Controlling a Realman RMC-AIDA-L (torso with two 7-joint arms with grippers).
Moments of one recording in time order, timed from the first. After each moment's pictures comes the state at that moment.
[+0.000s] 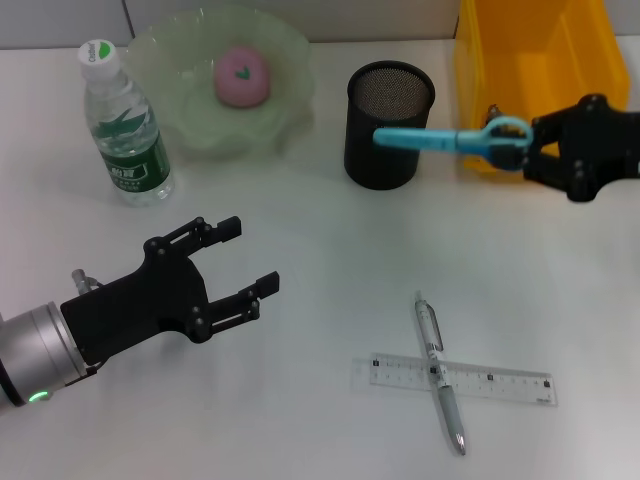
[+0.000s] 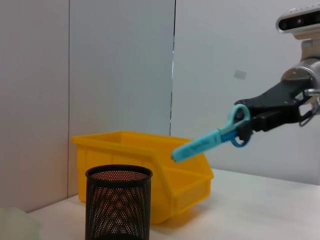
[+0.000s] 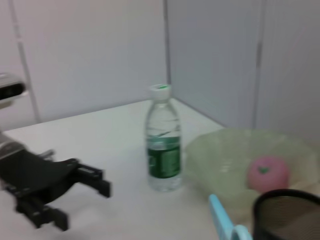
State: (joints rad) left arm -0.41 -2.07 0.58 0.20 1.84 1.55 -0.66; right arm 0.55 2.05 -0.65 -0.96 -2.09 -1.67 1.48
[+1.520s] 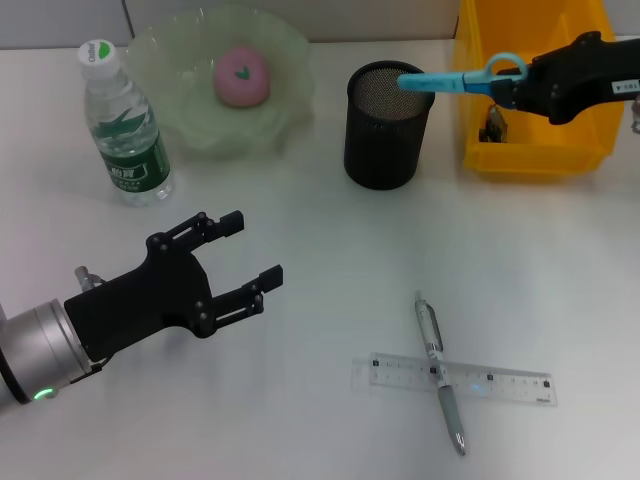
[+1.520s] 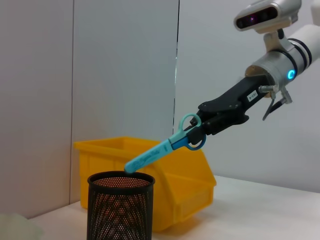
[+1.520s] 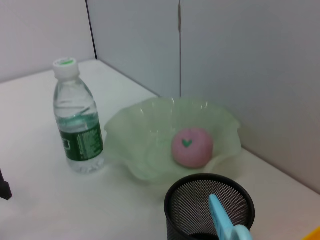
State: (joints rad) left arm -0.42 -2.07 0.58 0.18 1.82 1.55 -0.65; right arm 0.67 2.04 -0.74 -1.04 -2.26 -1.46 1.76
